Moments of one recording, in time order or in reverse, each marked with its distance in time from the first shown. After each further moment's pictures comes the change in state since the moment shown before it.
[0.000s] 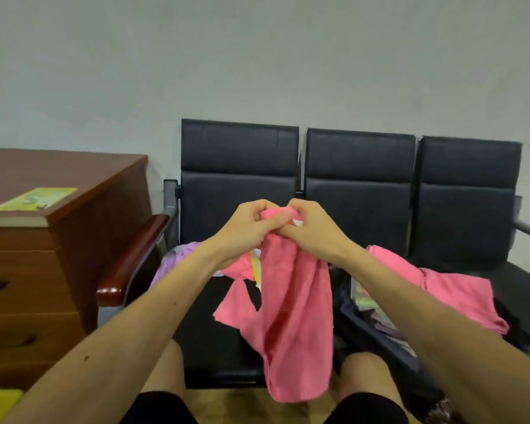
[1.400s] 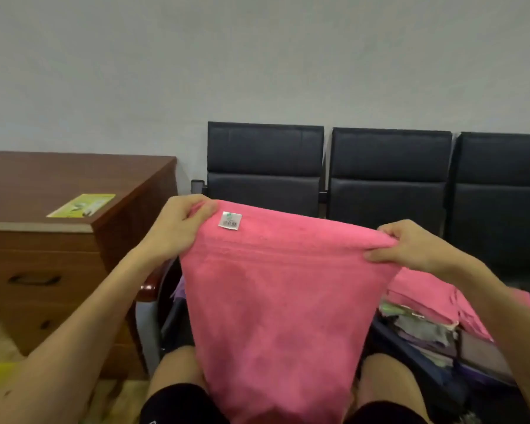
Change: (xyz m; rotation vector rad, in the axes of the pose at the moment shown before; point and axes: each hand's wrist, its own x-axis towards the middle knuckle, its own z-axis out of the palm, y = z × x) left_hand -0.039 0.032 -0.124 0.556 0.312 0.133; right_hand -0.020 0.038 -0.103 -0.093 -0.185 0.340
